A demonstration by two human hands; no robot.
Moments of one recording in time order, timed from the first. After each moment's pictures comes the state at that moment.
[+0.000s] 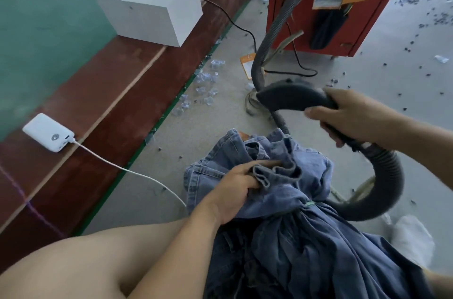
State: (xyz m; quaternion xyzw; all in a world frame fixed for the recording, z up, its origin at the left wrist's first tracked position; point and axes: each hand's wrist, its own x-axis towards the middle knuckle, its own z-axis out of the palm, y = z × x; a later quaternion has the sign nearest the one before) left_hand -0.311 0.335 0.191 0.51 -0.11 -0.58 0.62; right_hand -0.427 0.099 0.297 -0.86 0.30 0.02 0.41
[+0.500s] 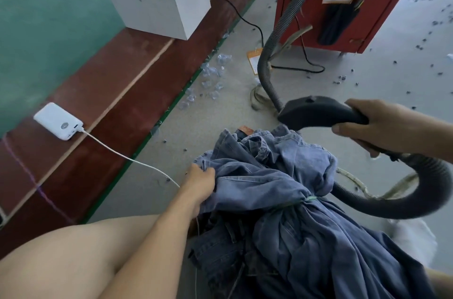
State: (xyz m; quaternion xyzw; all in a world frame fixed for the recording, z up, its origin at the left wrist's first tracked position) left_hand -0.272 0.381 0.168 0.89 -0.01 -0.35 0.30; right_hand -0.468 0.086 0.293 -0.90 0.28 0.11 0.31
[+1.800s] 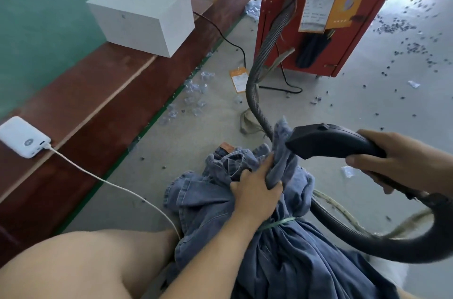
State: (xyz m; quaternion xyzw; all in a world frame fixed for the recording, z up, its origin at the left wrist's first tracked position) left_hand -0.363 0.269 0.178 0.83 -0.34 -0.30 0.33; right_hand -0.522 0.071 0.319 -0.86 0.31 0.11 0.39
